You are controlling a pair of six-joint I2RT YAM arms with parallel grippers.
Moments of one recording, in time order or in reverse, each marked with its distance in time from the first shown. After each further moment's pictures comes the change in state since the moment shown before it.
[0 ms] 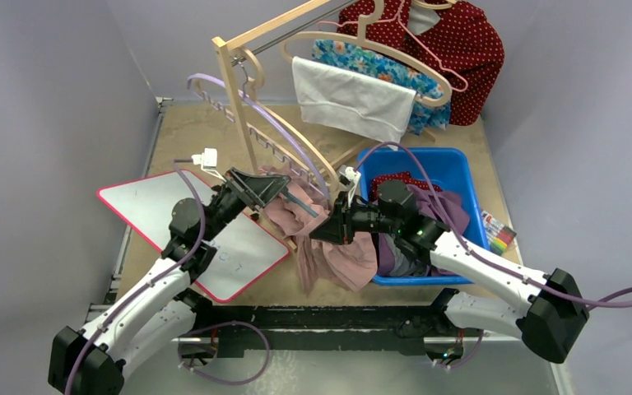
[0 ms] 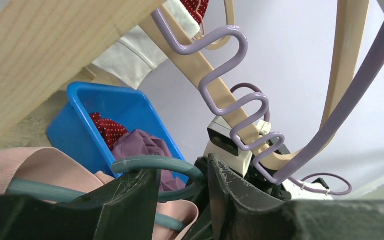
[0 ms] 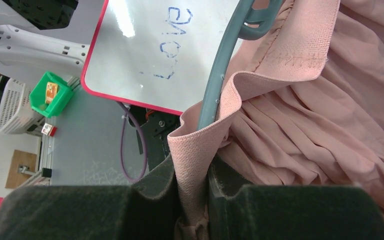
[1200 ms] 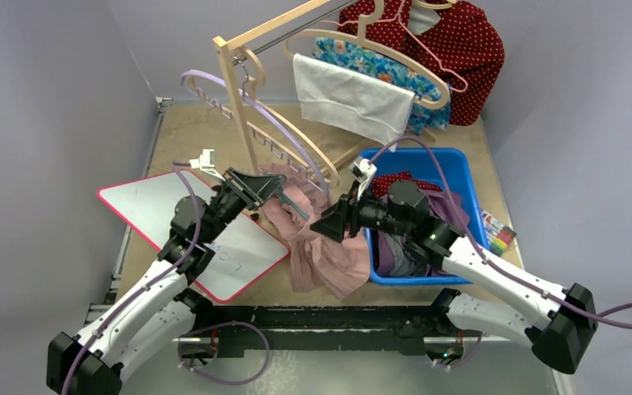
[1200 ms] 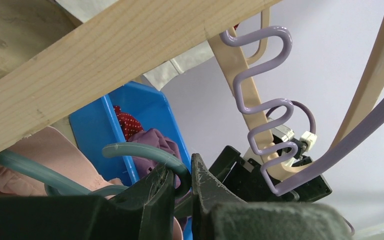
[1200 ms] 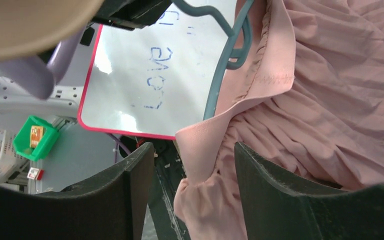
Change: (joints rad) left arm -0.016 -0.022 0.022 -0.158 -0.130 -0.055; right arm 0.019 -0.116 0.041 -0.107 0.213 0.039
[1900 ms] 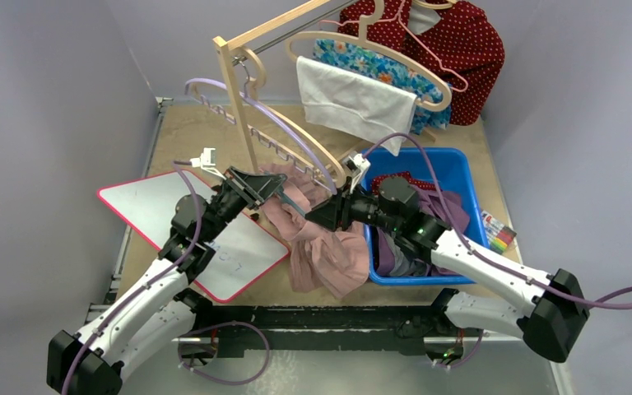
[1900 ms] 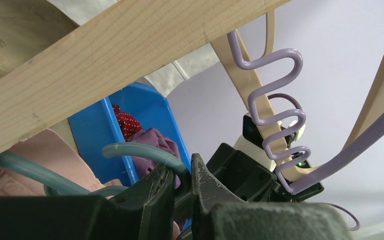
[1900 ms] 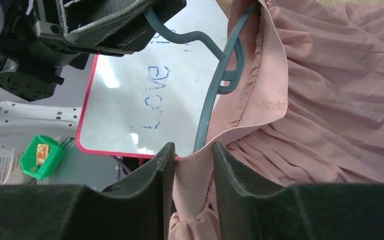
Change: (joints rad) left arm 0.000 0.011 0.011 -0.005 0.005 -0.003; right arm 0.000 0.109 0.009 0.139 0.024 0.063
